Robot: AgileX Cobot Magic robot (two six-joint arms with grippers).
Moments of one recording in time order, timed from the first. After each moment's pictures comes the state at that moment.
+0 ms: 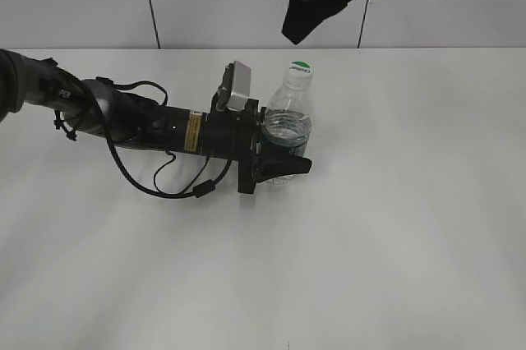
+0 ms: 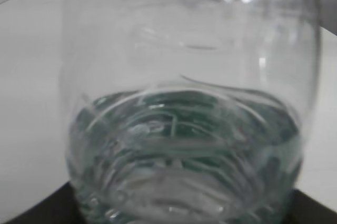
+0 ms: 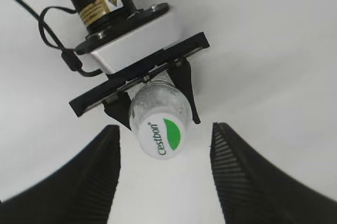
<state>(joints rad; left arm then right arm) -0.35 2.54 -1.56 1.48 -1.19 -0.73 0.48 1.99 -1.94 0.30 1.22 -0.75</state>
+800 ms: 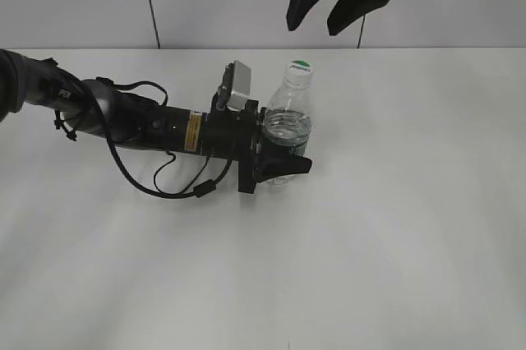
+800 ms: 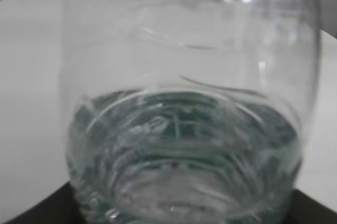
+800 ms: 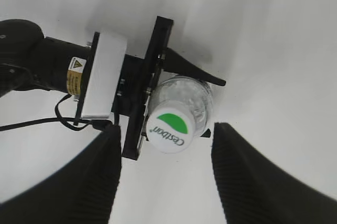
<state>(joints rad) -0.35 2.54 -1.56 1.48 -1.19 -0.75 0.48 1.99 -1.94 0.24 1.22 0.10</state>
